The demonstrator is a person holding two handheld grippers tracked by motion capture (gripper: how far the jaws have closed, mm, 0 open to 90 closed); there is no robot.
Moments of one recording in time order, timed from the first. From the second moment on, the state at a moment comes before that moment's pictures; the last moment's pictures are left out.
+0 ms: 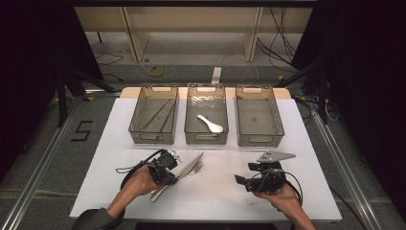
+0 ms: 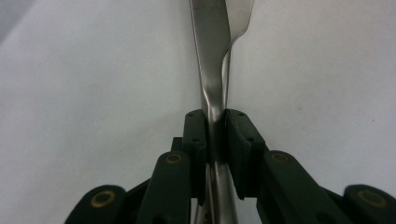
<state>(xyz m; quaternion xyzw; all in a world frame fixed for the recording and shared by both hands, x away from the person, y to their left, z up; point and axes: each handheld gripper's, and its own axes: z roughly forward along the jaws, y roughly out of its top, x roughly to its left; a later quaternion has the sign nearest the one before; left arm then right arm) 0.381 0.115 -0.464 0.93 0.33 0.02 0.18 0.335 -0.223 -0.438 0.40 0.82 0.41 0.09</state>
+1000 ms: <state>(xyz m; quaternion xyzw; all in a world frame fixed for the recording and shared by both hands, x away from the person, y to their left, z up) 0.371 0.110 -0.445 0.93 0.29 0.00 0.21 0.330 -0.198 -0.423 0.33 0.83 0.44 0.10</state>
